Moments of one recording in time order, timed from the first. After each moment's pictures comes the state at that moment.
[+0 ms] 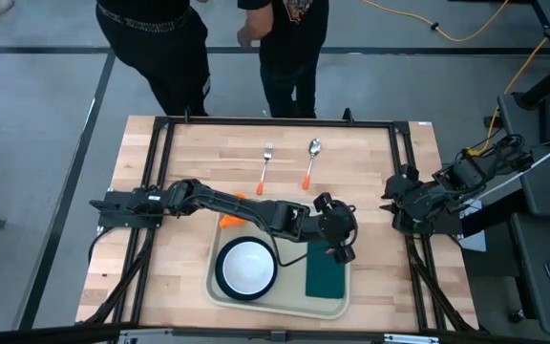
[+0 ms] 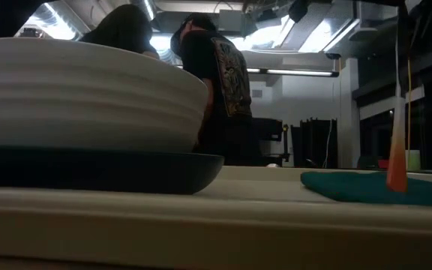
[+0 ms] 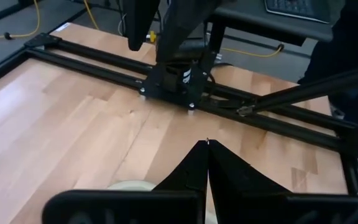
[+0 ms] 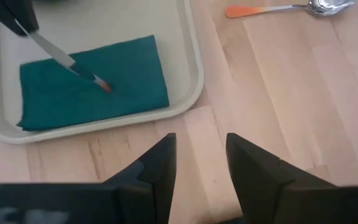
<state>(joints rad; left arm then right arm) -0.25 2.35 2.35 -0.52 -0.43 -0.40 0.49 0.85 1.05 -1.34 0.33 0.70</state>
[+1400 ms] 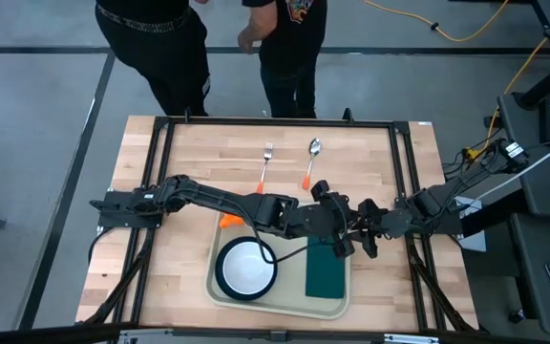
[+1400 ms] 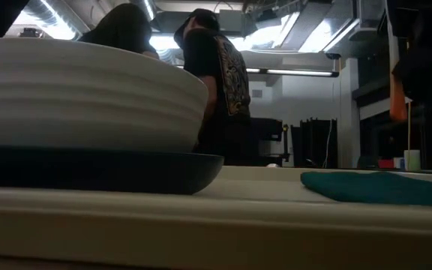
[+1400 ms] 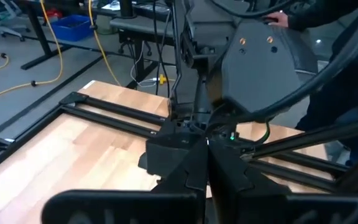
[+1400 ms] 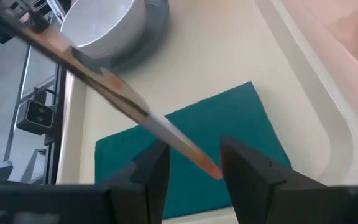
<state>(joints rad) -0.26 2.25 2.36 -0.47 -0.53 -0.29 0.53 0.86 0.47 -0.29 0.31 0.82</state>
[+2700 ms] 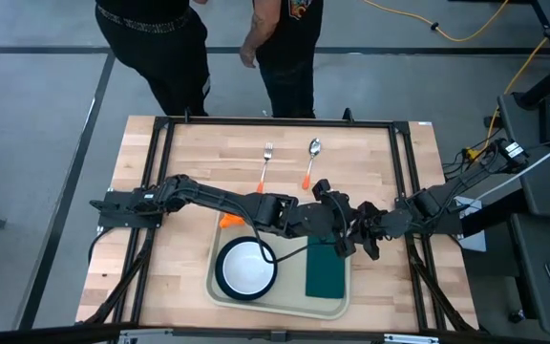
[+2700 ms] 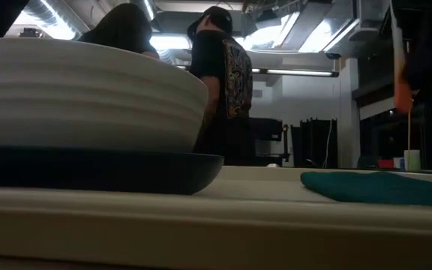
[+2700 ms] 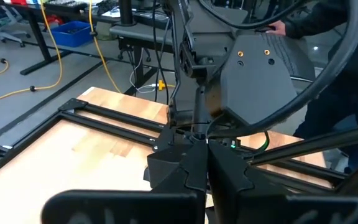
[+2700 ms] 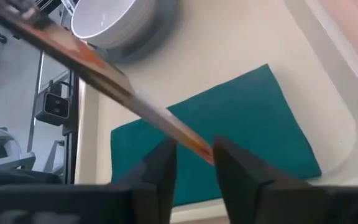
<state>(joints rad) -0.26 2.25 2.36 -0.44 -0.53 -0.27 0.53 0.86 0.47 -0.29 0.25 0.87</state>
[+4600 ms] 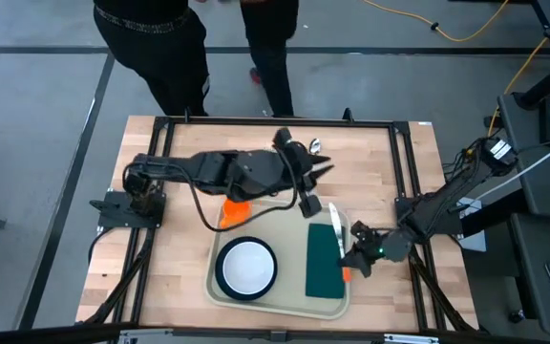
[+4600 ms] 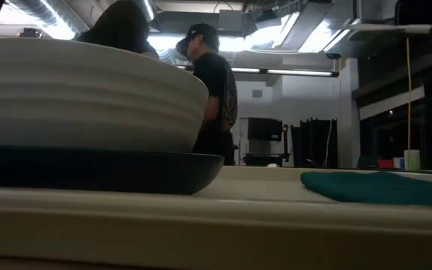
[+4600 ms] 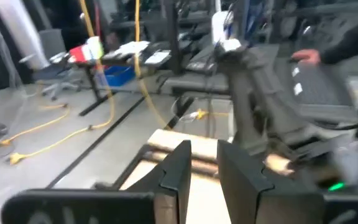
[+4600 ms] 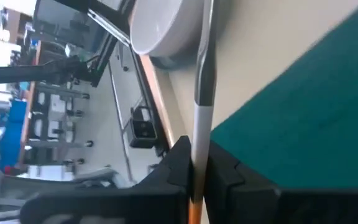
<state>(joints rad) -0.21 1.94 2.36 -0.64 -0.64 -0.06 0.72 1.14 0.47 0.17 0.32 1.36</state>
